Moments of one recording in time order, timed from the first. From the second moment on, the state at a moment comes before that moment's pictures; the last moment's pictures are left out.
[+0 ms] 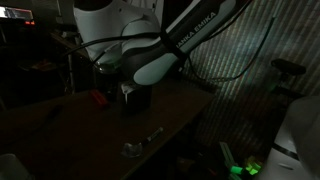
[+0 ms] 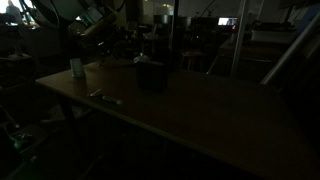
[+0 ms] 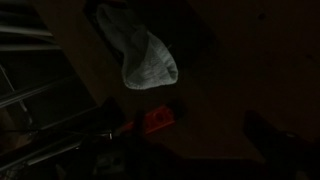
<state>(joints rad) 0.12 -0.02 0.19 -2.32 -0.94 2.44 0.19</state>
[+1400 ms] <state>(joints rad) 0.12 0.11 0.09 -2.23 -1.08 2.43 0.21</state>
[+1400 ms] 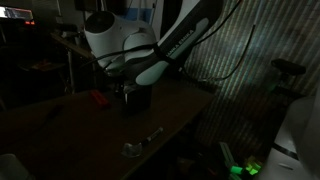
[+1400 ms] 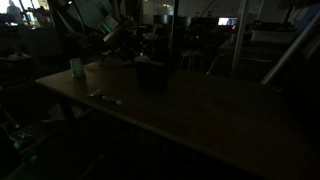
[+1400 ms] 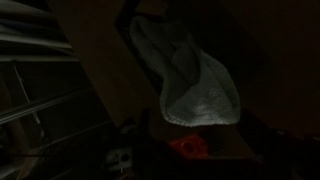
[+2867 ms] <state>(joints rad) 0.04 0.12 0.03 -2.16 -0.93 2.40 0.20</state>
